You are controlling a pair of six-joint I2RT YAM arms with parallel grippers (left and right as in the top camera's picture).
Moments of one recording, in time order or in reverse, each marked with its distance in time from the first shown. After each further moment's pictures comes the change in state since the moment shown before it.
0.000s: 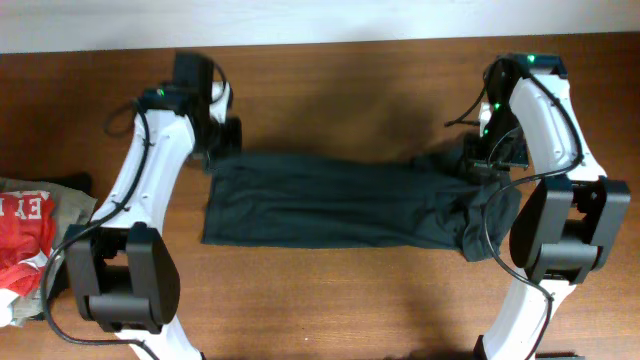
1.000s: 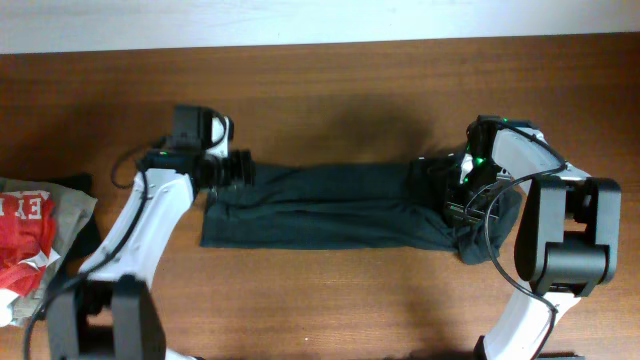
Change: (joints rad) left arm 0.000 -0.251 -0.439 0.363 0.097 -0.106; right arm 0.000 -0.071 -0.522 0.430 -0.166 0.105
